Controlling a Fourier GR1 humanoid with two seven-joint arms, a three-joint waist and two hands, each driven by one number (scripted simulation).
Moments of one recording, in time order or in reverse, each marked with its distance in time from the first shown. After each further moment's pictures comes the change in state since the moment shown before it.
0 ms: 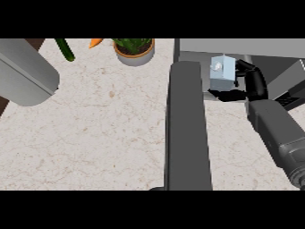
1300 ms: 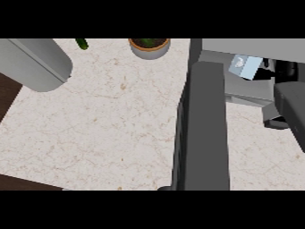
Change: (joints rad) left arm -0.143 0.077 -0.025 0.064 -0.011 0.019 0.014; right arm -0.109 -0.143 -0.004 0.045 0.049 -0.238 0.095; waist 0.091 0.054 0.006
